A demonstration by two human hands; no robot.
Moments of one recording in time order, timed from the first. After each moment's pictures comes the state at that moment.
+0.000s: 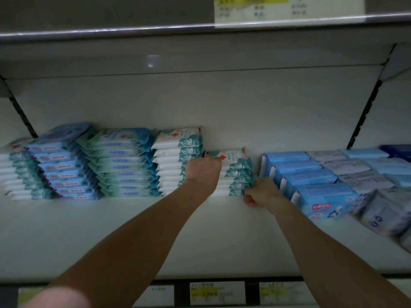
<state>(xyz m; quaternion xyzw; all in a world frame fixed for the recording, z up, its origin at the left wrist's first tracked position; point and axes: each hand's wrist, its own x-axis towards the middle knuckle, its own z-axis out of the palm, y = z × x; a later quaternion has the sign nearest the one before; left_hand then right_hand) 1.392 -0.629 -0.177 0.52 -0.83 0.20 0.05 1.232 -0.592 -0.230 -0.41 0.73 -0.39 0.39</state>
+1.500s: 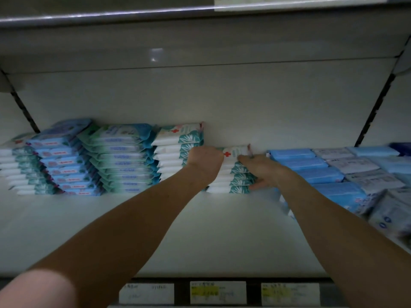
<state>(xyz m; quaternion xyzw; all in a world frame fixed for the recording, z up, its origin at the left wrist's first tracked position) 1.391 -0.634 -0.152 0.48 -0.85 0.21 -0.02 1.242 -0.611 -0.172 -0.43 0.70 -0.33 0.46</state>
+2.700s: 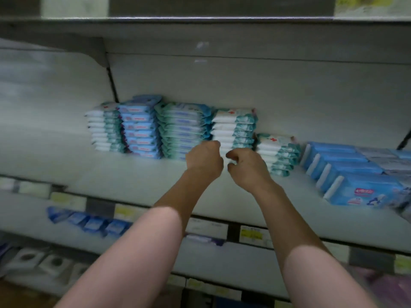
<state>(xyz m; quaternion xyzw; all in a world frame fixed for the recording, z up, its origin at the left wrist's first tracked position) 1.508 -0.548 -0.164 0.66 -0.73 -0.02 0.19 1.398 -0.521 -0.170 -0.69 0.66 -0.29 0.11</state>
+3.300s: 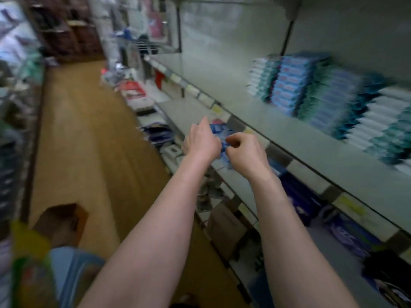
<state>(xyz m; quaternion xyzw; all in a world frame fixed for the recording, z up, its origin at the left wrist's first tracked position) 1.644 -0.307 -0.200 0.90 -0.28 -0.06 0.33 1.552 -0.356 -0.204 -0.84 0.39 -0.22 0.29</state>
